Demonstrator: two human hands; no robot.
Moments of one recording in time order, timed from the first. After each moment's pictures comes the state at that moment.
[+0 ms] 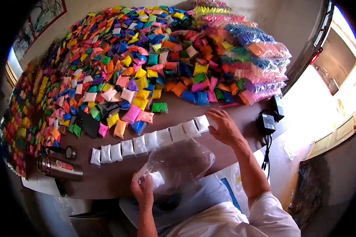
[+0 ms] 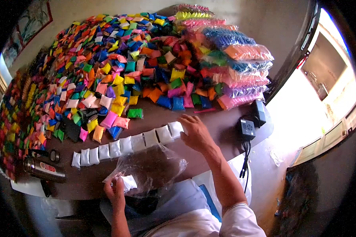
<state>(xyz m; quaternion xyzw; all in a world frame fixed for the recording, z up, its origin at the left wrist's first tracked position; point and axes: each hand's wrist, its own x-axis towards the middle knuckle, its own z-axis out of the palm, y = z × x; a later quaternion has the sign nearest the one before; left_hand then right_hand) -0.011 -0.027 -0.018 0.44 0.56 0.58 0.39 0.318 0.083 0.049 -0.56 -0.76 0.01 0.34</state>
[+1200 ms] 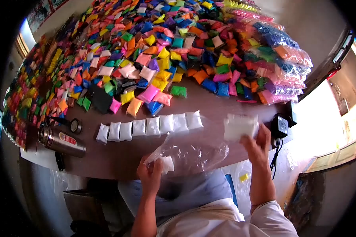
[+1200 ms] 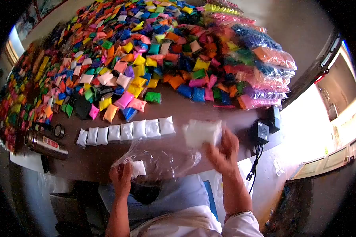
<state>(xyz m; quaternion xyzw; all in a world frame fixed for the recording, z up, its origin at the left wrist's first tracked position) -0.011 -0.030 -0.002 0.45 0.58 0.54 0.42 0.281 0.002 0.103 -0.47 -0.55 0.38 0.58</state>
